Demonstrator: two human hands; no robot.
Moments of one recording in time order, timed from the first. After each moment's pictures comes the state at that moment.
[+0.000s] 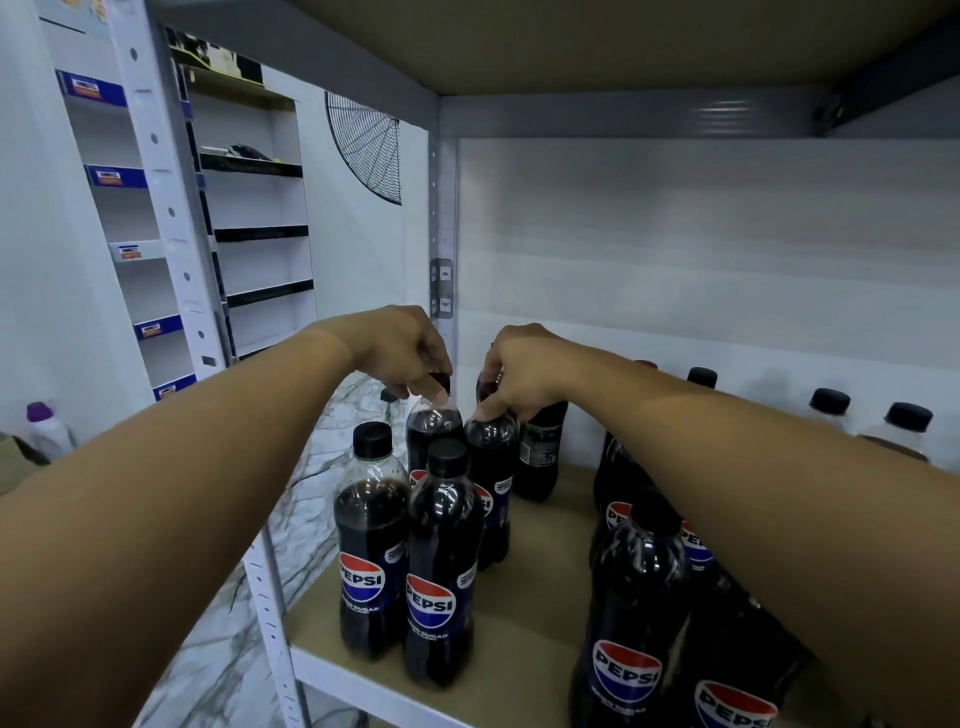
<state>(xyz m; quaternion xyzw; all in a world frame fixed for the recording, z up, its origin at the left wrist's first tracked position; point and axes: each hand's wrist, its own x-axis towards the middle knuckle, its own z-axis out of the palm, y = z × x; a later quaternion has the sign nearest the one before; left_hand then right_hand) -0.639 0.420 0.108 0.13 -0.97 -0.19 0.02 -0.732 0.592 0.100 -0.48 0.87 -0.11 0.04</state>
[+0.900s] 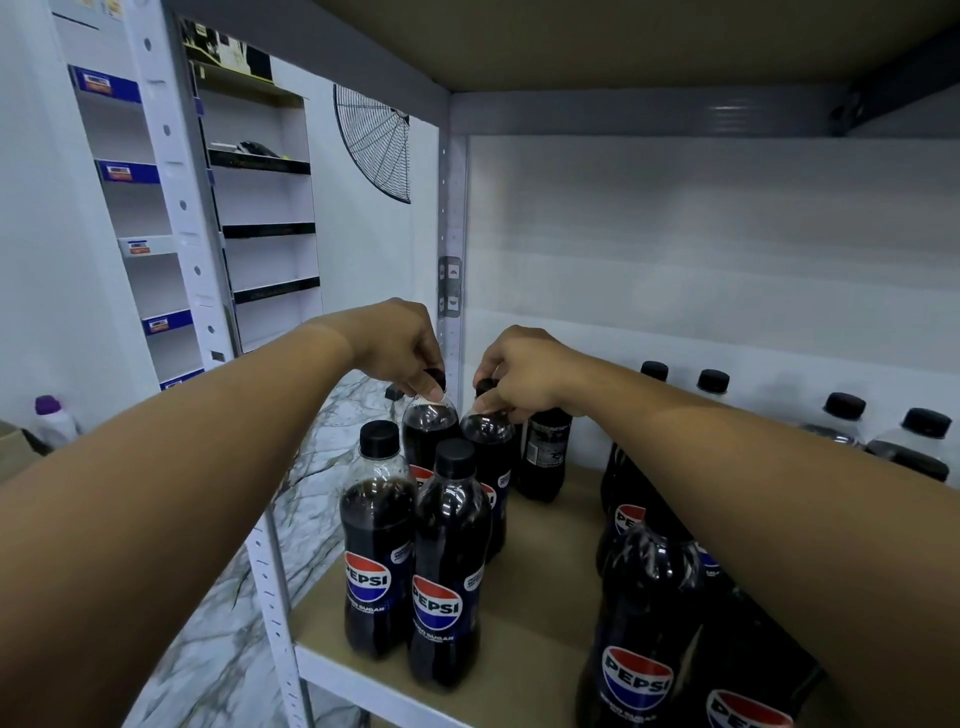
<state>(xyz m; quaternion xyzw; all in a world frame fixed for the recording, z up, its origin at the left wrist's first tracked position) -0.636 0.403 0.107 0.08 -0.99 -0.07 0.01 -0.733 0.586 0.089 -0.47 0.85 -0.23 0.10</state>
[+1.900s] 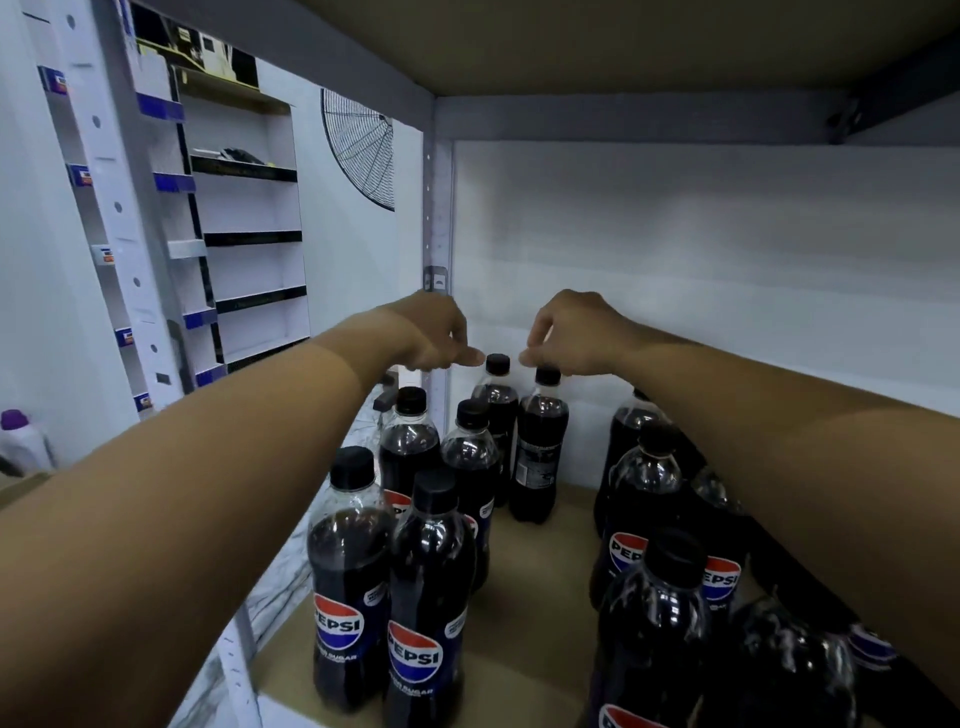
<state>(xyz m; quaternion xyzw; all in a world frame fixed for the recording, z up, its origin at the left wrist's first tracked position) -0.684 0.432 0.120 0.17 -0.98 -0.09 0.07 -0.788 0.609 0.123 -0.43 0.88 -0.21 -0.03</state>
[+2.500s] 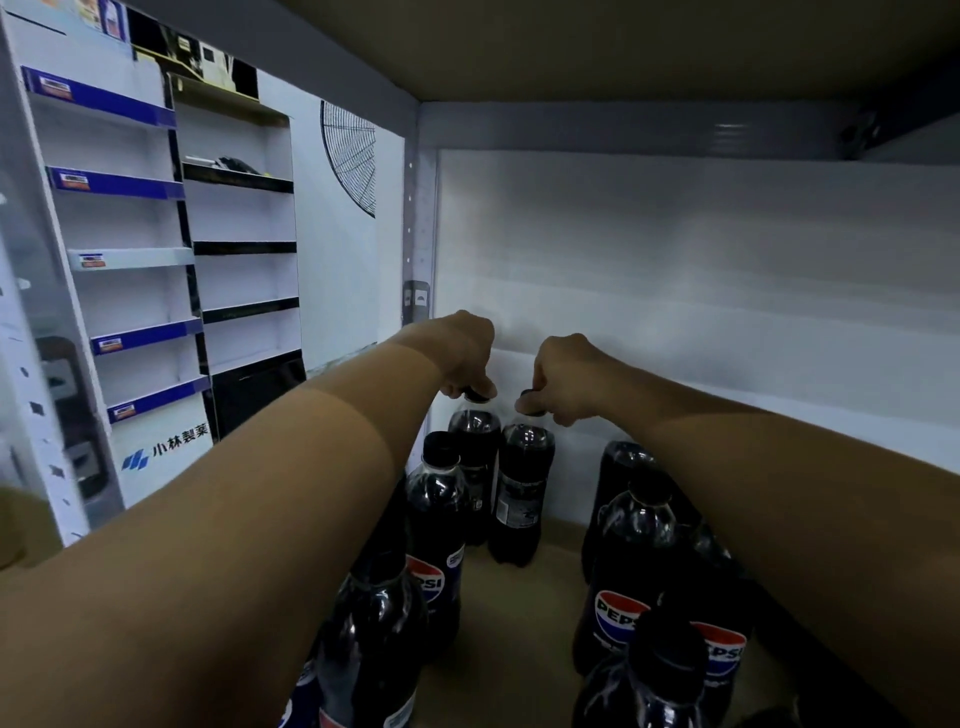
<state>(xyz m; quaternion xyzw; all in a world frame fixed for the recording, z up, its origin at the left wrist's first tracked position) -0.773 0.443 0.115 0.18 -0.98 -0.02 0.03 -0.845 0.588 0.099 -0.42 0.90 -0.09 -0.02</state>
